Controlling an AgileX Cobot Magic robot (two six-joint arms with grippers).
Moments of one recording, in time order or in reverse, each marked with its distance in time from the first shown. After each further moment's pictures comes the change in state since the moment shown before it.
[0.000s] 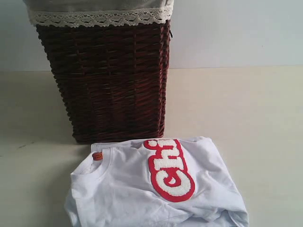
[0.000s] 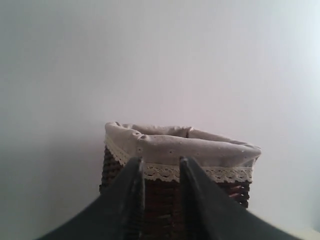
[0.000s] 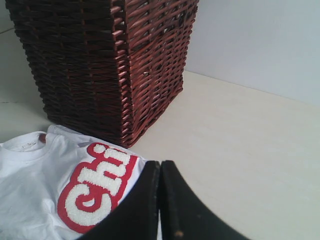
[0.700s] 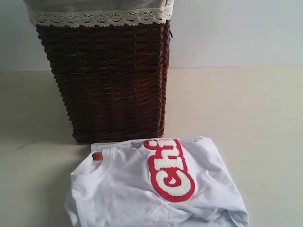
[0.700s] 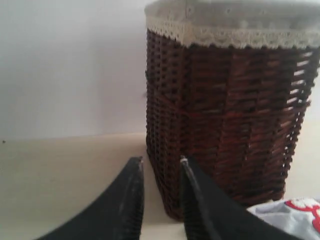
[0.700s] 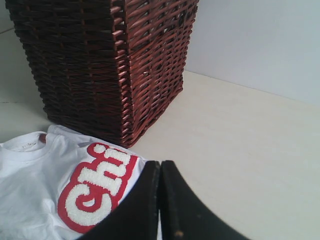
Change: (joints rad) left arm 0.000 -0.005 0.125 -0.818 0.298 0.948; right arm 0.000 0.000 0.000 0.000 0.000 0.000
